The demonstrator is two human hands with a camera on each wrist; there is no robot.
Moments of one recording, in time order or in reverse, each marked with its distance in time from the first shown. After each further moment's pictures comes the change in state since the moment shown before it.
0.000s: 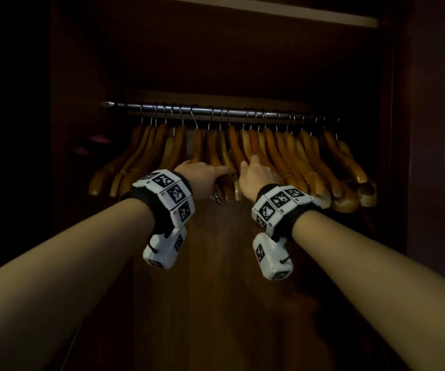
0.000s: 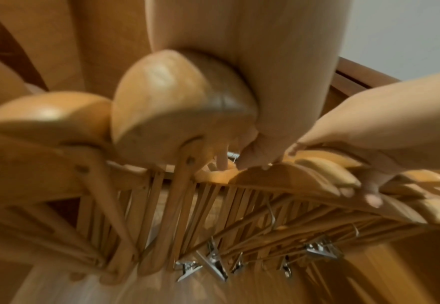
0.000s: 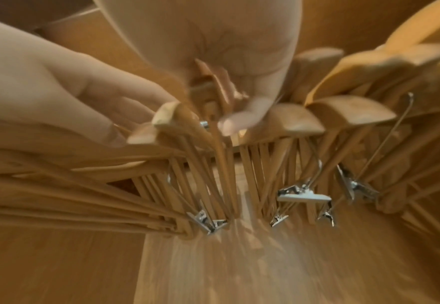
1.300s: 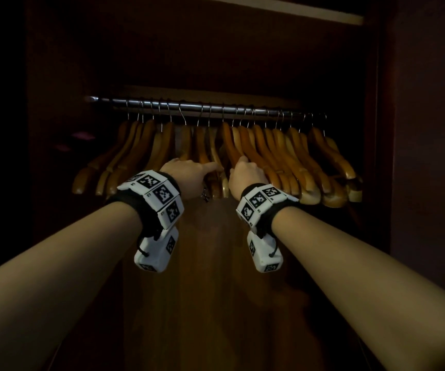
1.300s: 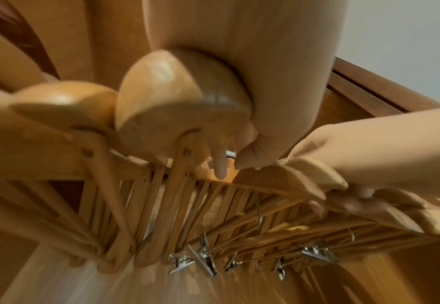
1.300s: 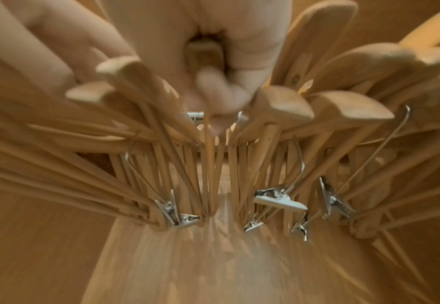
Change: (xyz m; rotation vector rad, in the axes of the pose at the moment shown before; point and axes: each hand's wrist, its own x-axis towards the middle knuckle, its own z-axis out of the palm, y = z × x) left_hand 0.004 -0.001 0.006 -0.011 0.029 -0.021; right_hand 0.011 0.008 0.015 -0.178 0.081 -0.030
